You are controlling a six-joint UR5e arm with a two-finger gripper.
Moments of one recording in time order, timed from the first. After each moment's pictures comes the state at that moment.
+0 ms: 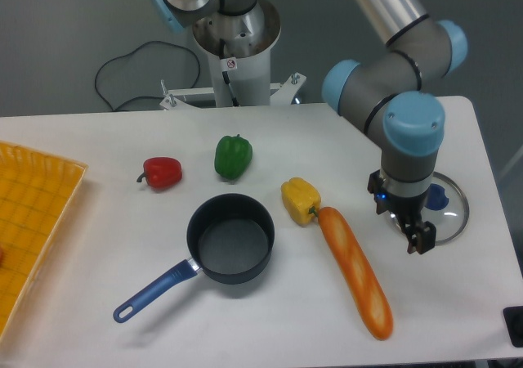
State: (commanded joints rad) arm 2.65 -2.11 -1.45 -1.00 1.64 1.71
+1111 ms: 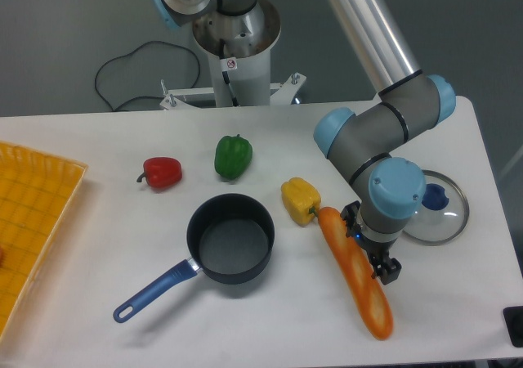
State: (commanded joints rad) arm 2.61 -2.23 -1.38 -1.11 1.57 1.67
